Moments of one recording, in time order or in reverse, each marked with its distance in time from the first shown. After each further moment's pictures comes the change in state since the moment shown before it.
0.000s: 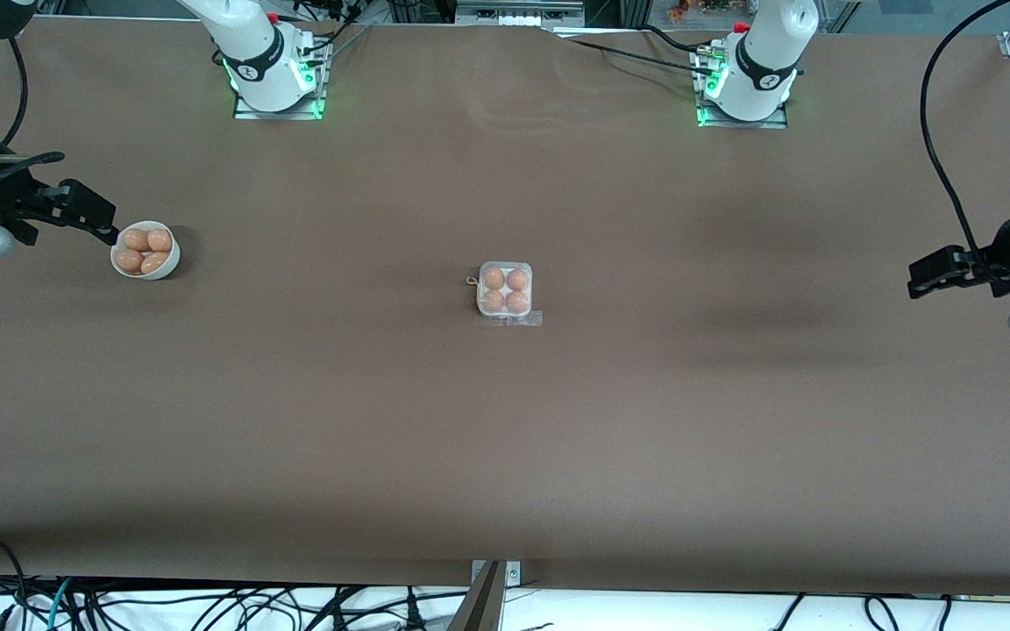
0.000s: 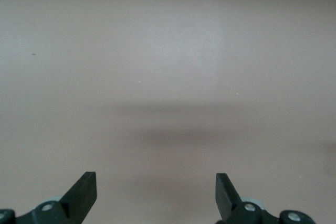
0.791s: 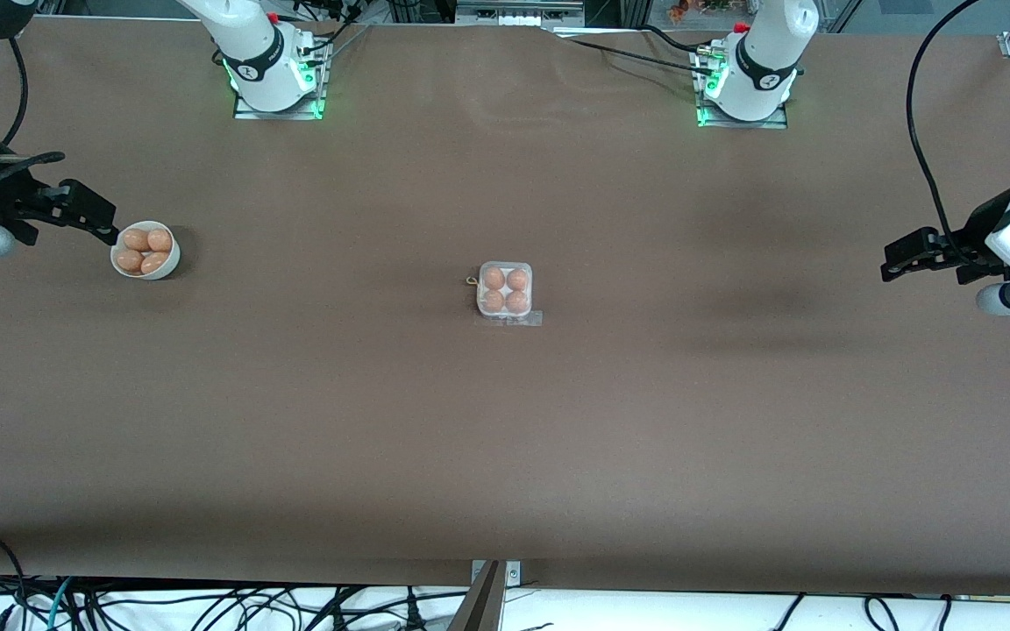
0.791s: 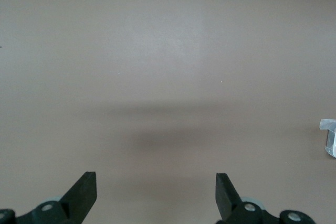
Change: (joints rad) left arm 0.165 -0.078 -0.201 -0.138 0.000 0.062 -0.001; right arm 0.000 0.000 0.000 0.000 0.000 0.000 0.000
